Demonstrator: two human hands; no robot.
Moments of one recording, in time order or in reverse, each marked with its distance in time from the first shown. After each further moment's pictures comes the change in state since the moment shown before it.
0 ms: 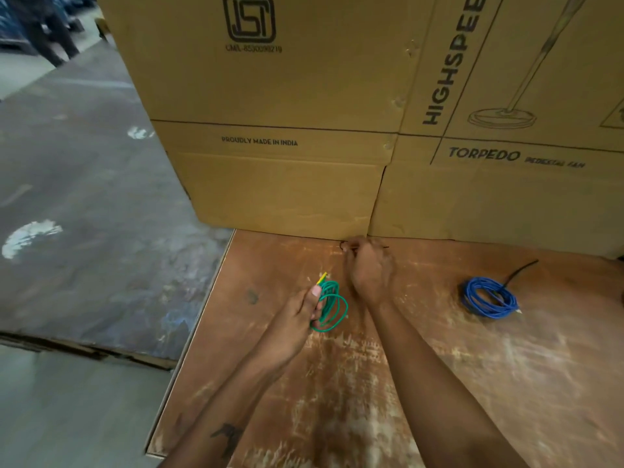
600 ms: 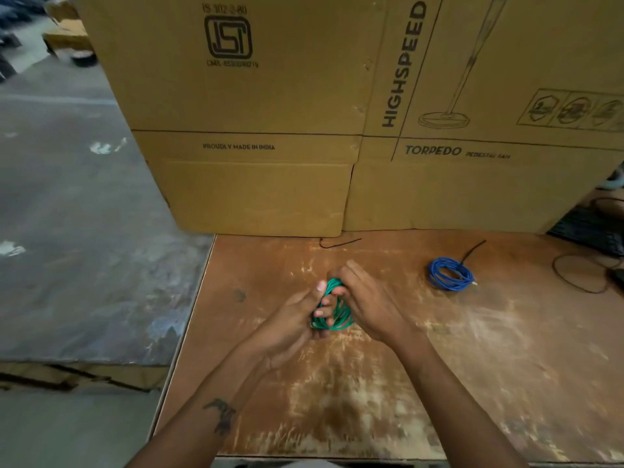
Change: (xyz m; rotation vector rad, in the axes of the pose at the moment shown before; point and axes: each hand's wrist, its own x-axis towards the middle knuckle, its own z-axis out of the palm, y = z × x) left_hand -0.029 0.020 0.003 -0.323 -0.374 -0.149; right_hand -0.123 -0.005 -0.125 0.212 -0.183 -0.570
